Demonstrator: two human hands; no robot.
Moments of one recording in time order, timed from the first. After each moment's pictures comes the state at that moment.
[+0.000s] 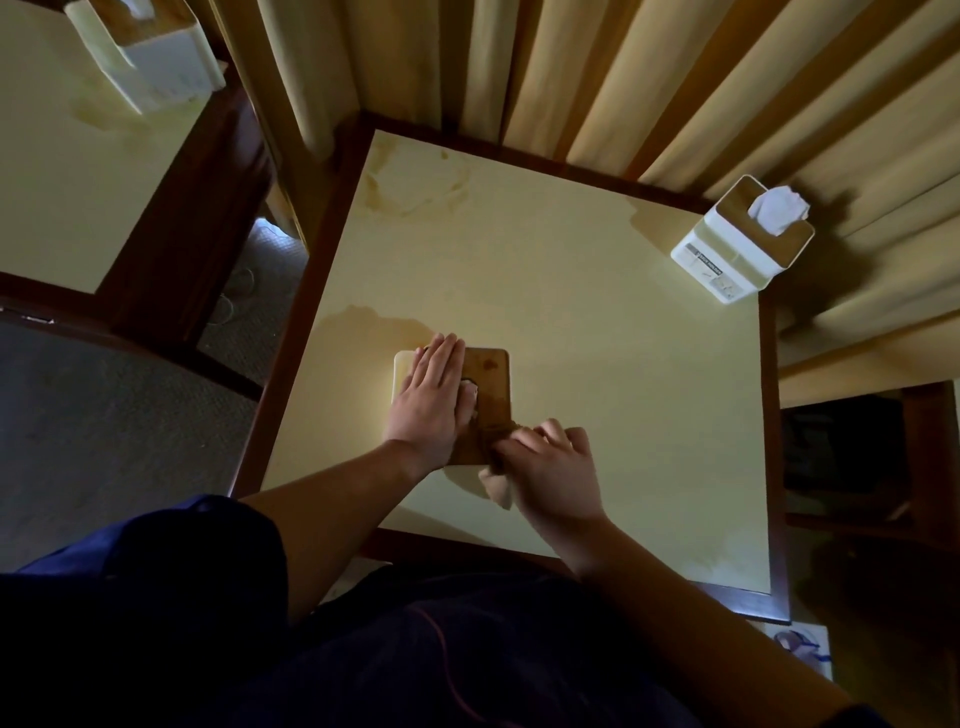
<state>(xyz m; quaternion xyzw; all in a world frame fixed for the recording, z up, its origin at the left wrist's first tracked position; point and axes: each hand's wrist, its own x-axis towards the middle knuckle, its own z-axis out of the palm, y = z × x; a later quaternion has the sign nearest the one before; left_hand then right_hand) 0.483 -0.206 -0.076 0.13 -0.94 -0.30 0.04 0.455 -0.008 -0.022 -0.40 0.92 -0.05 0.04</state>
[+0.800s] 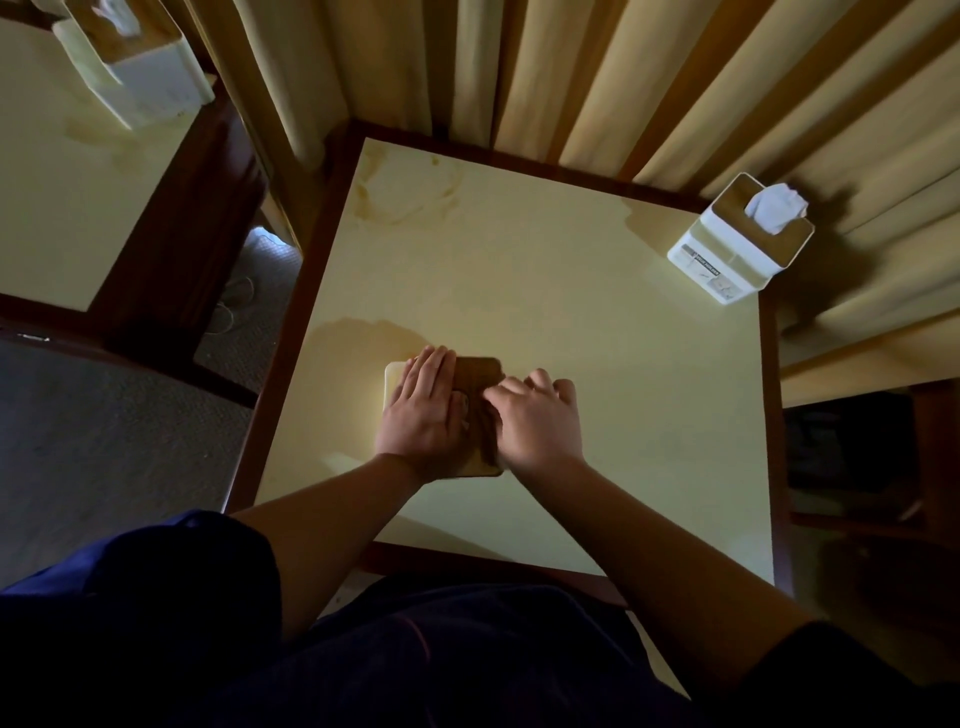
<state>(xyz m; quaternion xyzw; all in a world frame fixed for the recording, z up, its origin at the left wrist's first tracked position) 0.478 -0.202 -0.075 0.16 -0.94 -0.30 0.06 0.402 -0.053 -0.009 -0.34 0.93 -0.02 0.13</state>
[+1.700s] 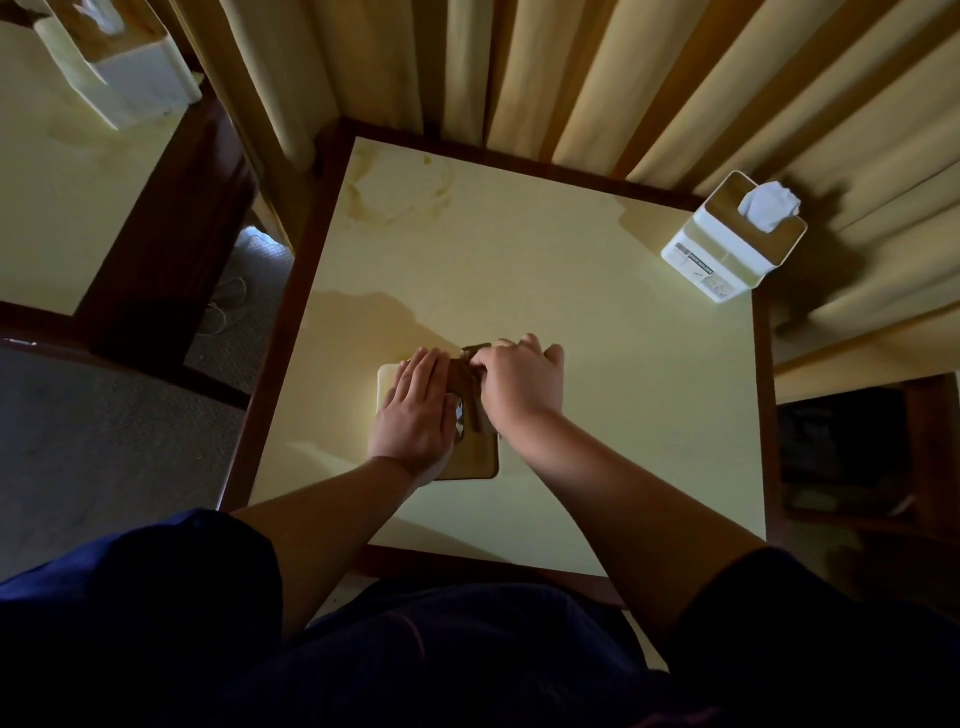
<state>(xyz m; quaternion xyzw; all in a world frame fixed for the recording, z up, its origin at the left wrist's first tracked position) 0.478 -0.202 -0.077 0.15 -0.94 -0.29 0.07 0.367 -0.095 0.003 -0.27 0.95 -0.02 0.15</state>
